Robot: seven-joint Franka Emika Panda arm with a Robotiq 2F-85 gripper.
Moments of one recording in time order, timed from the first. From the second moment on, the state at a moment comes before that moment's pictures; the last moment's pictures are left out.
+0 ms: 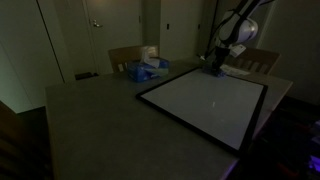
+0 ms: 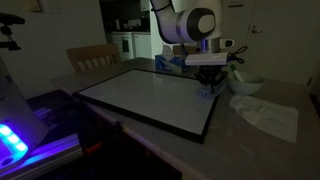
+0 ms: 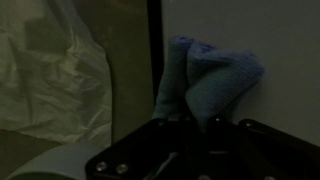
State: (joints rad) arm -0.44 0.62 -0.02 -2.01 -0.20 2.81 -0.40
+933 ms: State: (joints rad) arm -0.32 0.55 -0.18 -2.14 -0.21 2.81 -0.26
